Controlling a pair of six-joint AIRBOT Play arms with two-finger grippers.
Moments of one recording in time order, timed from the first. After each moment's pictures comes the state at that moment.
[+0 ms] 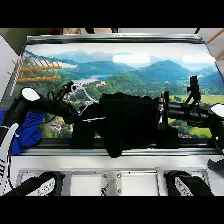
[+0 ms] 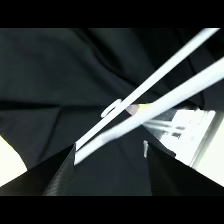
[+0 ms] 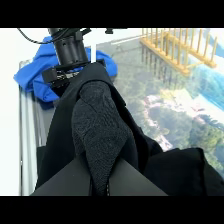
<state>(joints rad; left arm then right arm) 0.01 -1.21 0.99 0.93 -1.31 -0.53 -0.08 -0.91 0.75 -0.07 1.35 -0.05</state>
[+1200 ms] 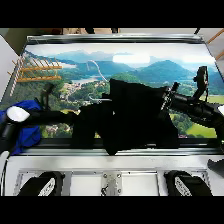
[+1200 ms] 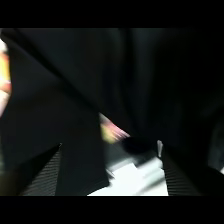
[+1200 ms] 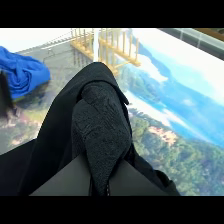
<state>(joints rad) -0.04 -0.91 0.70 0.91 -1.09 -1.20 -0.09 -0.85 0.79 -0.11 1.08 0.03</state>
